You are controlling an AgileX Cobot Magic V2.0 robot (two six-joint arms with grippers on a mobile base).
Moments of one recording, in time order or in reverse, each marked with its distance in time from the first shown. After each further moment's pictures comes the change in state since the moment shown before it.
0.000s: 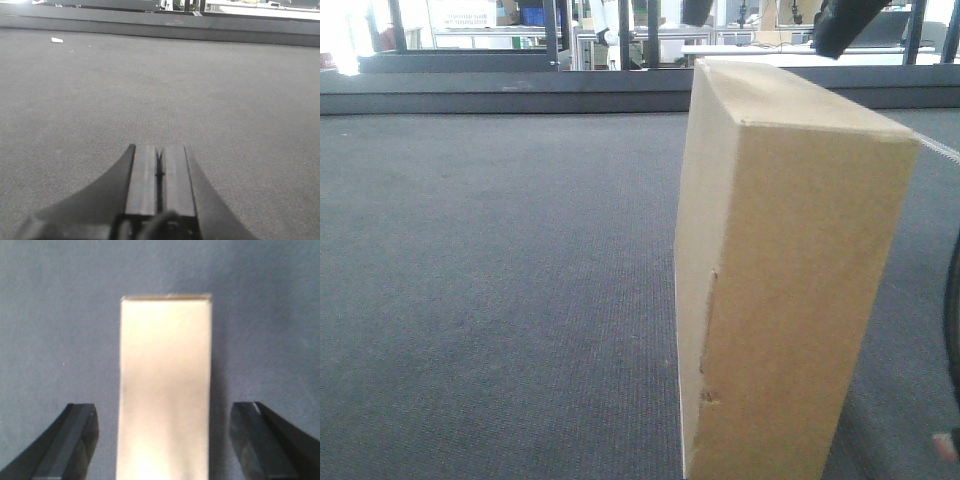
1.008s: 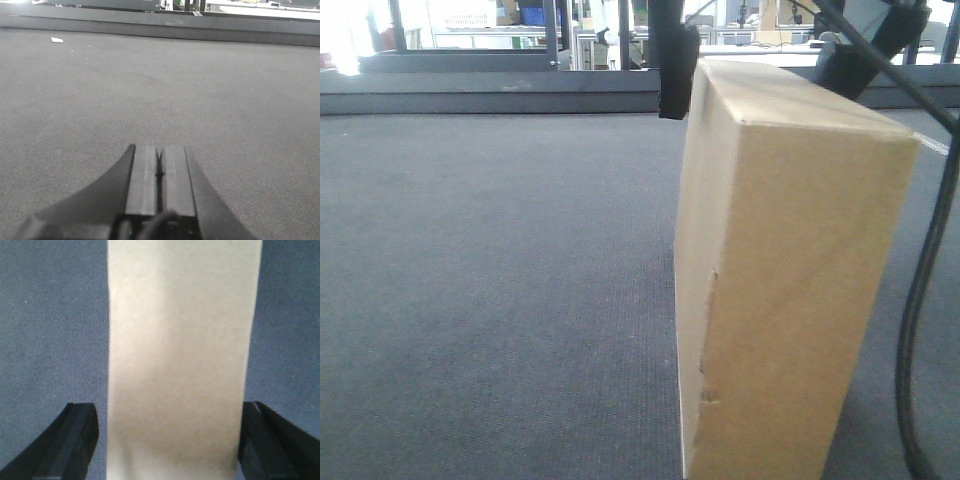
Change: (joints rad) left arm 0.000 0.000 0.000 0.000 0.000 0.000; right arm 0.055 0.084 -0.002 0.049 0.125 0.011
